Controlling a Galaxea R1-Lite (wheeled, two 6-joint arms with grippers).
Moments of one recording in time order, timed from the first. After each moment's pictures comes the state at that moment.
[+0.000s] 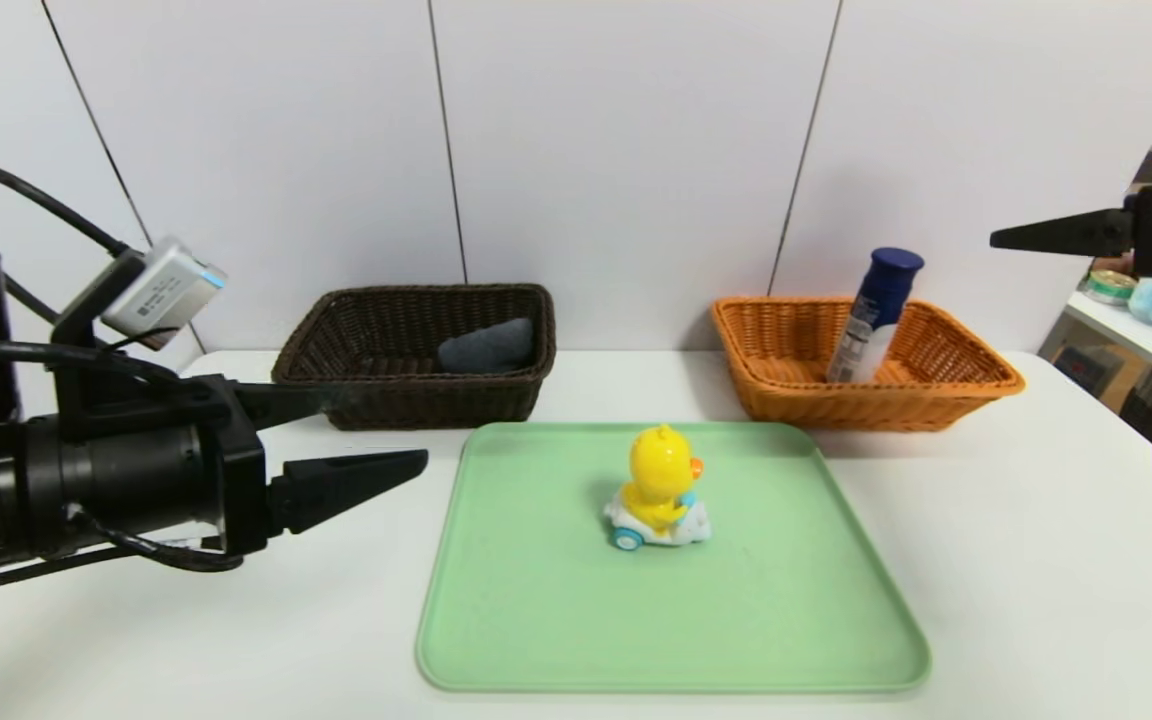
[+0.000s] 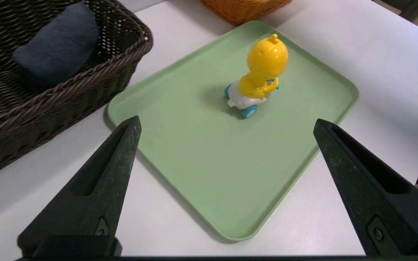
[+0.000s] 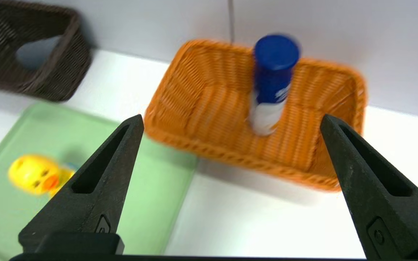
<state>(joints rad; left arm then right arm) -0.33 1.28 -0.70 -0.32 -0.53 0.02 -0.16 1.51 -1.37 0.27 0.50 -0.13</state>
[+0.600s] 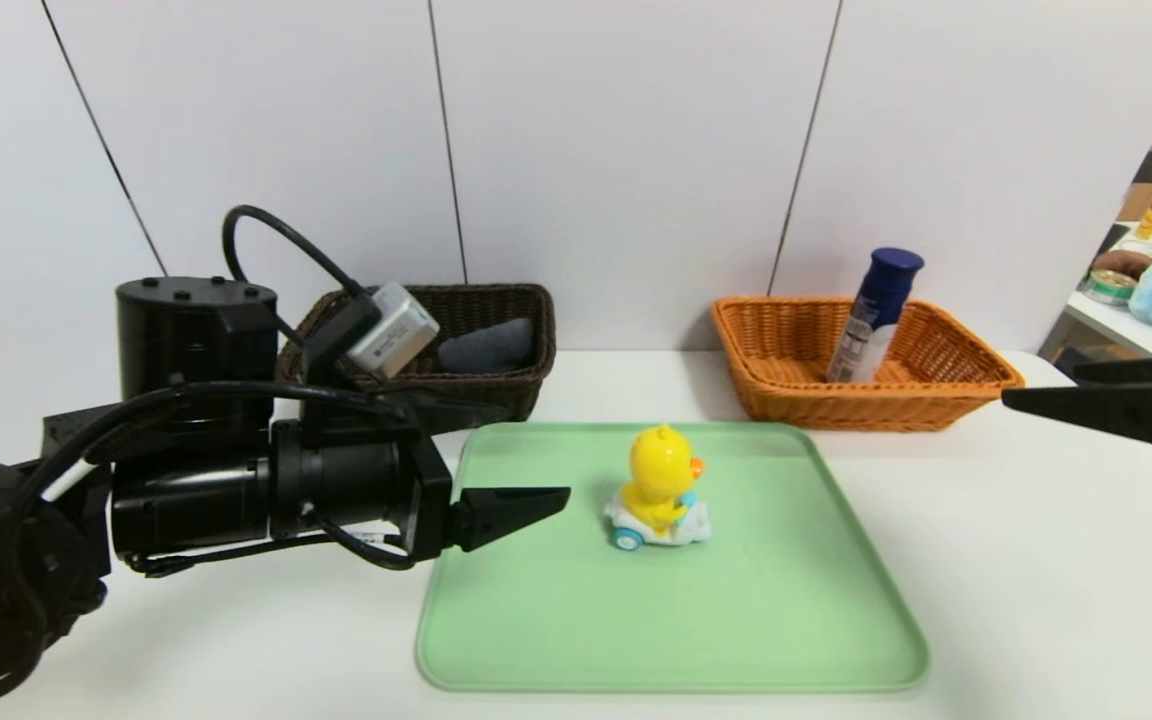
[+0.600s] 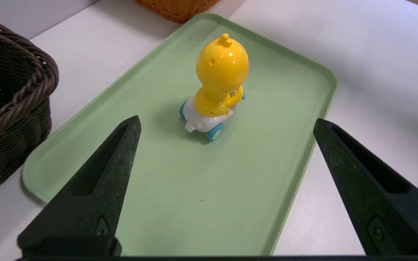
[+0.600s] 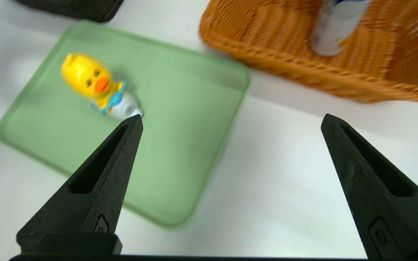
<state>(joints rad) -0.53 1.55 -0.73 -0.55 -0.53 0.07 -0.08 1.24 -0.98 0.28 0.50 -0.17</state>
